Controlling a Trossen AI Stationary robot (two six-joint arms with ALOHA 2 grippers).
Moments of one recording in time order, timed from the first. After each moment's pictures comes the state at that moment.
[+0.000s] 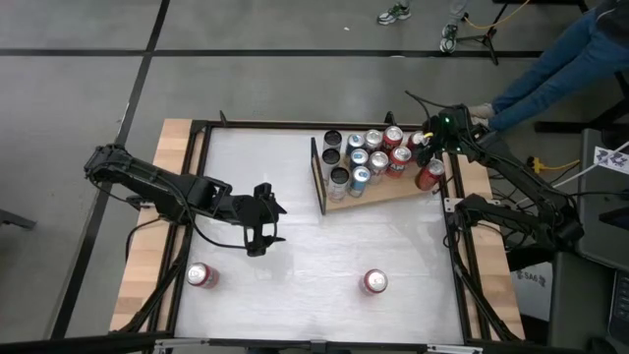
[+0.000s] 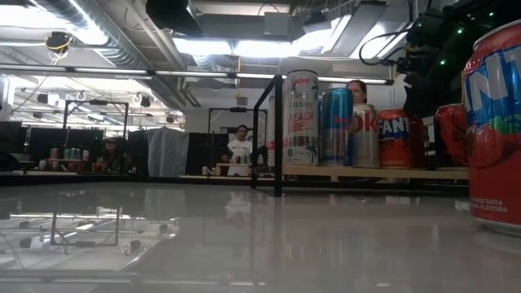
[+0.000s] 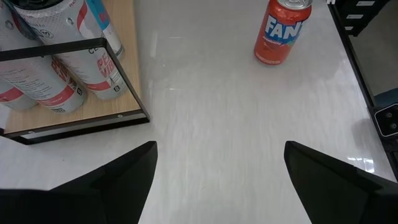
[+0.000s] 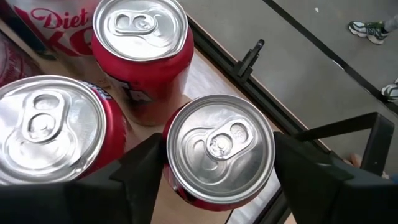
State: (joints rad) left arm -0.29 1.27 1.09 -0.58 -0.22 -0.24; right arm -0.98 0.93 0.78 -0.70 -0.02 -0.28
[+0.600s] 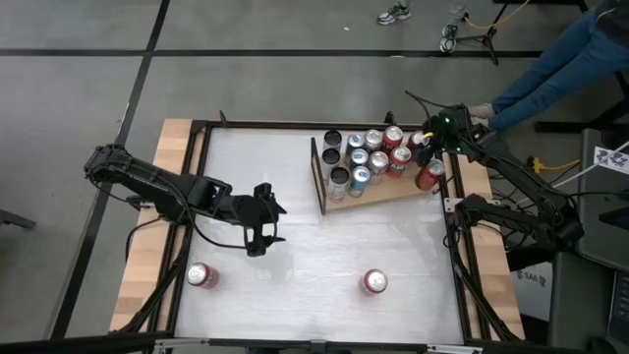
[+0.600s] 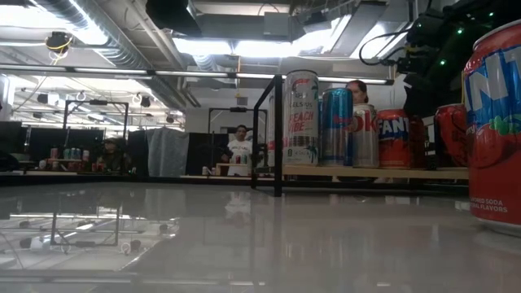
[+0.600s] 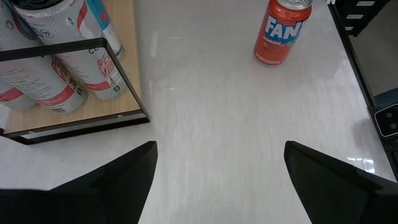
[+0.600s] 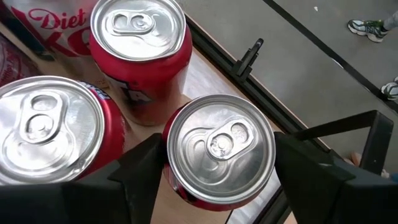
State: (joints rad) left arm -0.28 1.27 1.09 -0.58 -0.22 -0.24; right arm -0.98 0.93 0.78 -0.70 -0.02 -0.27
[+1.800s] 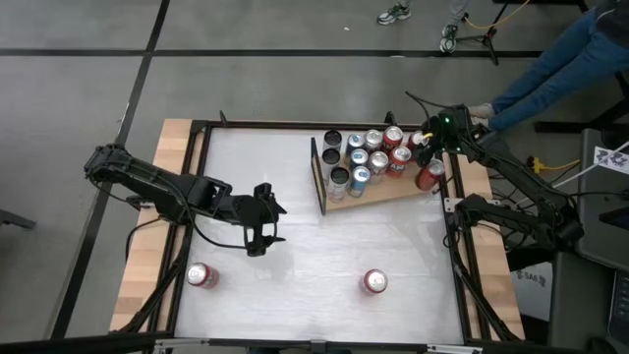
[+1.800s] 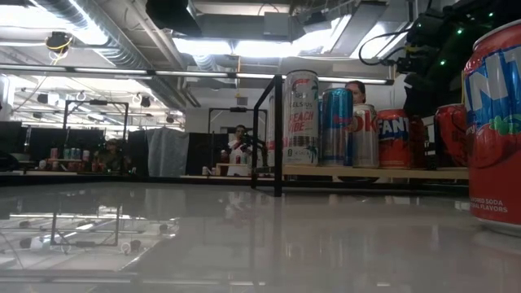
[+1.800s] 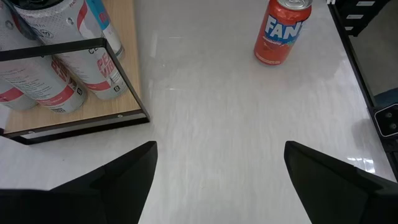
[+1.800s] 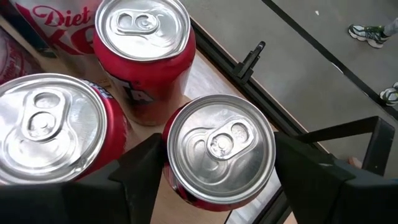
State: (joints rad) left arm -0.28 1.27 1.09 -0.58 -0.22 -0.24; right arm -0.98 0.93 0.77 -0.70 -0.02 -0.30
